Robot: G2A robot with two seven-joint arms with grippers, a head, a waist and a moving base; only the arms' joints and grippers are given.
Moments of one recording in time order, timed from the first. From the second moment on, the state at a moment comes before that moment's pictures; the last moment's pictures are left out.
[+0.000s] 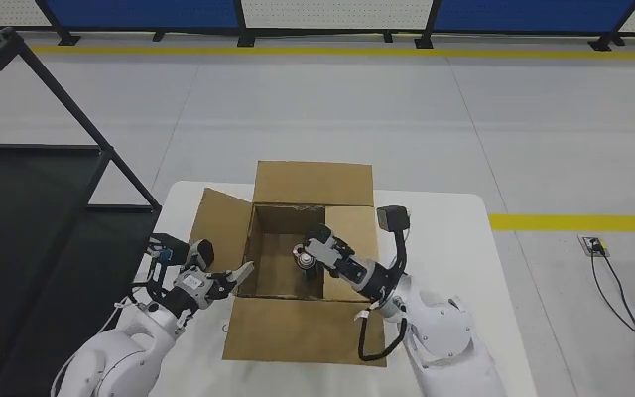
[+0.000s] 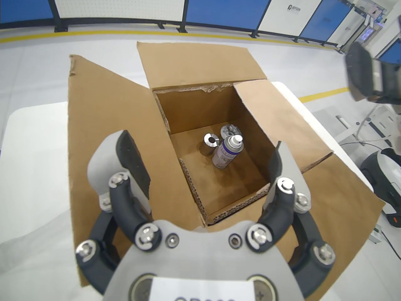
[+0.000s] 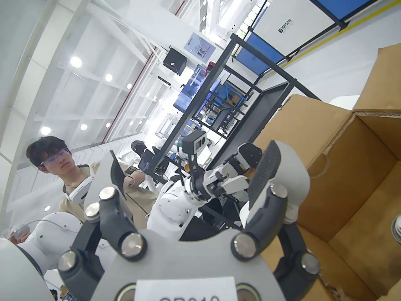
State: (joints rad) left arm 1.31 -1.17 -1.61 -1.91 0.85 -0.32 -0.50; right arm -1.04 -1.56 1.30 -1.69 -0.10 -0.40 0.69
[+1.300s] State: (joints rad) left arm 0.98 -1.16 -1.43 -1.69 0.54 -0.36 -0.89; right arm -1.13 -1.48 1.30 -1.79 -0.10 -0.51 0.79
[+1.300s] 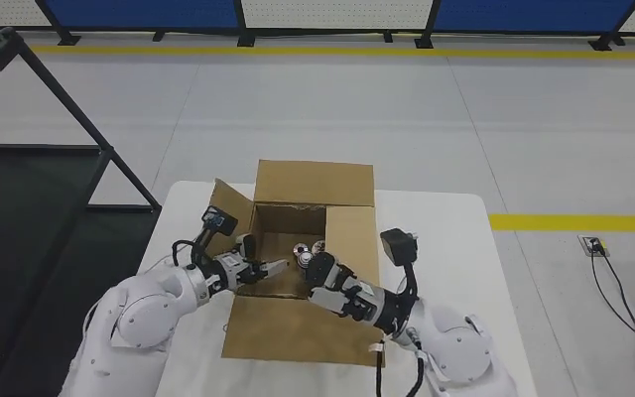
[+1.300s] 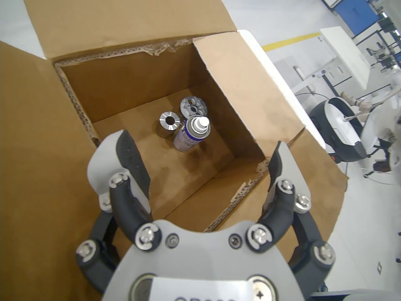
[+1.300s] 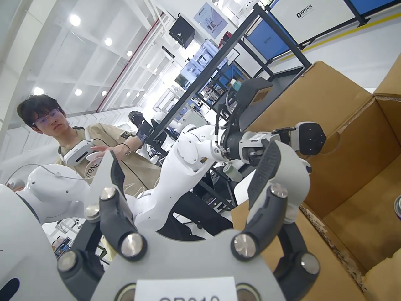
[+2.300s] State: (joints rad) left arm 1.08 -1.12 -1.58 -1.70 0.53 -0.25 -0.77; right arm -1.07 -1.44 1.28 -1.73 -0.03 -0.53 0.78
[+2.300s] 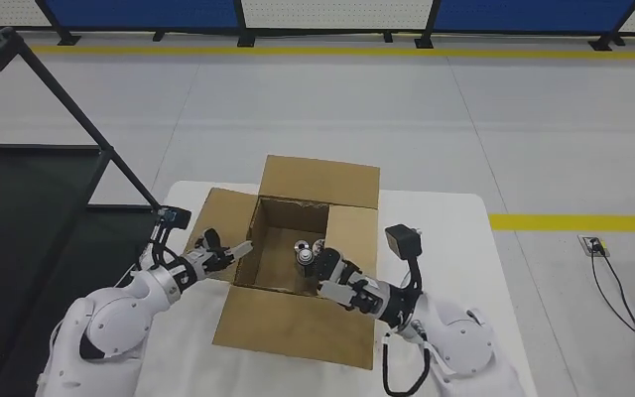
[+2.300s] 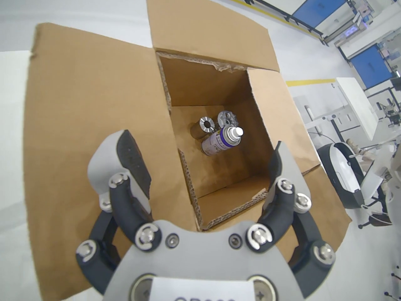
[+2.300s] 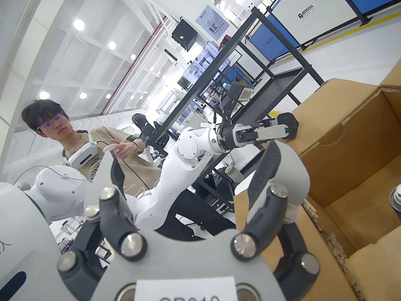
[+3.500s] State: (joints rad) left arm 0.98 -1.10 -1.42 -1.85 0.40 -0.21 -0.86; right arm -1.21 -1.38 1.34 -1.84 -0.06 -0.58 0.68
